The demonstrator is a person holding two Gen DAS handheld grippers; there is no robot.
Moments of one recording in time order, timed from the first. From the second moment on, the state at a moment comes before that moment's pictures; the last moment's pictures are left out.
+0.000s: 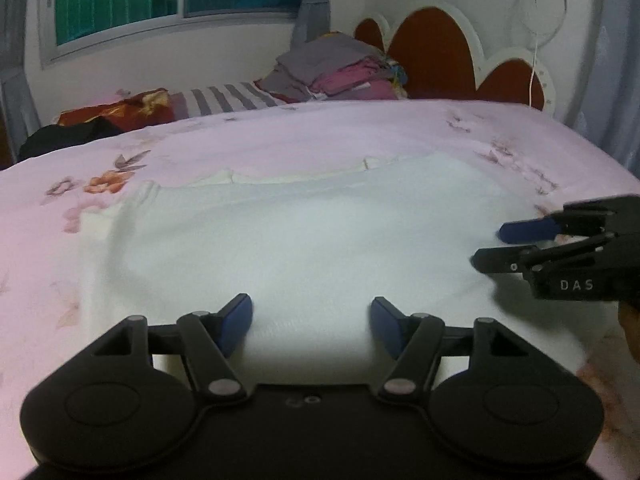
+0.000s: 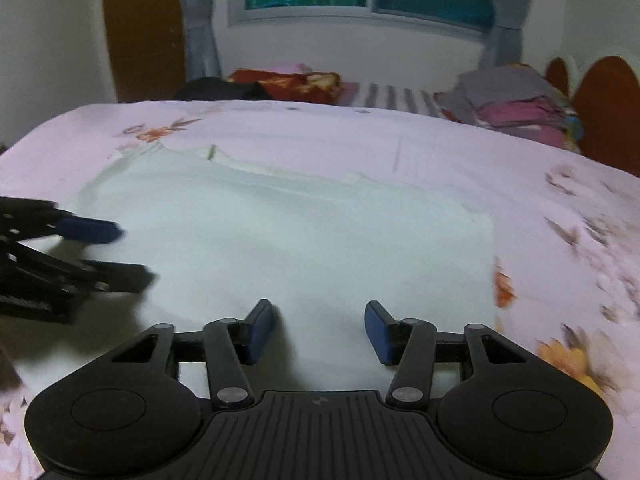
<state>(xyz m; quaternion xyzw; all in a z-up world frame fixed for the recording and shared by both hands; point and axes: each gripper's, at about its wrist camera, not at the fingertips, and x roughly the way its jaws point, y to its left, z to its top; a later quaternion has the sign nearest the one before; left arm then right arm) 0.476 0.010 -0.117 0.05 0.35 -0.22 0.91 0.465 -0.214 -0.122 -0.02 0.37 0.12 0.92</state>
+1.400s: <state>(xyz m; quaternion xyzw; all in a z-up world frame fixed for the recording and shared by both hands) 0.383 0.068 -0.128 0.00 0.37 -0.09 0.92 0.350 -0.254 -0.117 0.00 0.40 0.07 0.92</state>
